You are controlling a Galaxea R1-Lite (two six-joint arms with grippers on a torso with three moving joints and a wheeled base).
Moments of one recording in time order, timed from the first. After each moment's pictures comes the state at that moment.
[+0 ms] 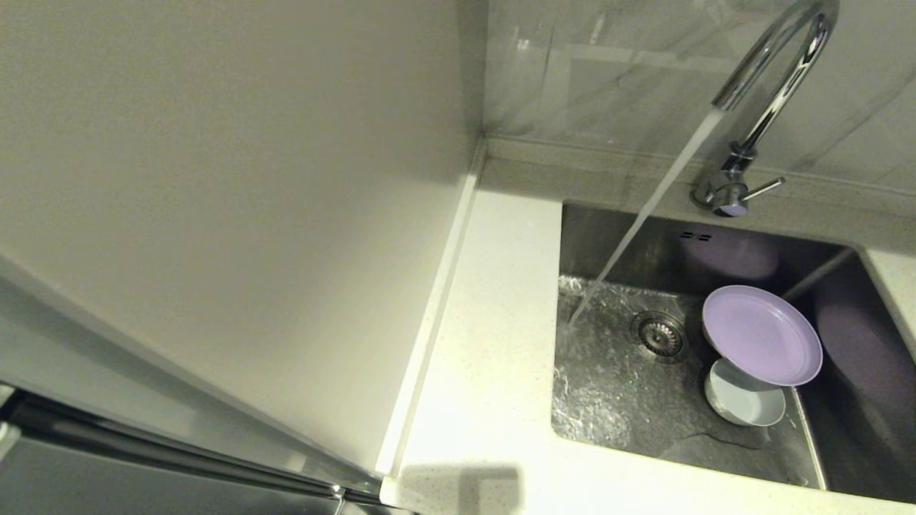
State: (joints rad) left arm 0.00 0.00 0.00 -0.01 0.00 -0.01; right arm 0.00 0.00 0.00 -0.01 -0.02 0.04
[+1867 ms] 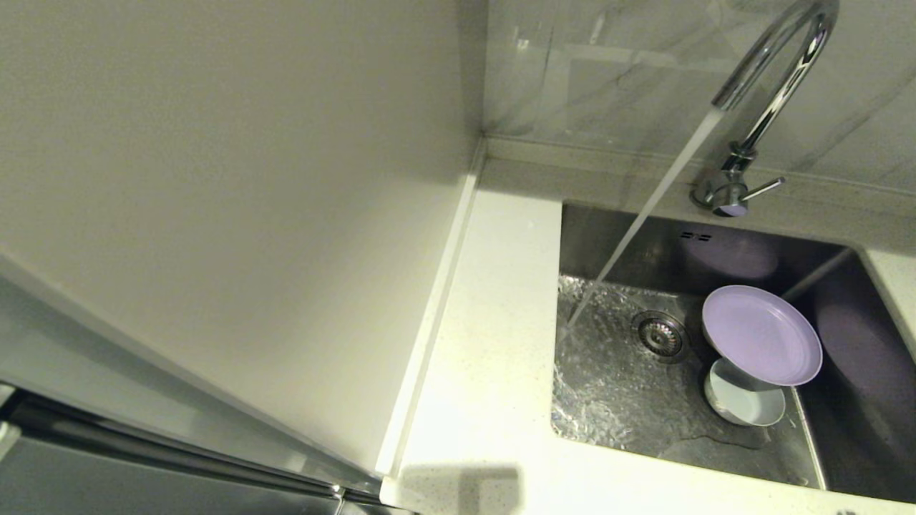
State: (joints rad) left arm 0.00 0.00 0.00 -0.01 0.00 -0.01; right arm 0.00 0.23 -0.24 0.02 -0.02 0.03
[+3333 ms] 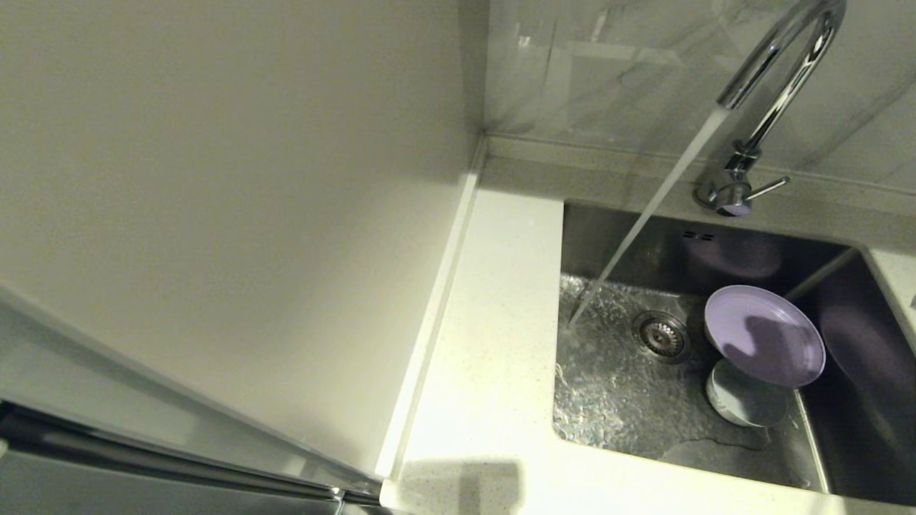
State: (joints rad) left arm 0.00 0.00 0.00 -0.01 0.00 -0.01; right arm -0.45 1.53 -1.64 1.09 0.42 0.44
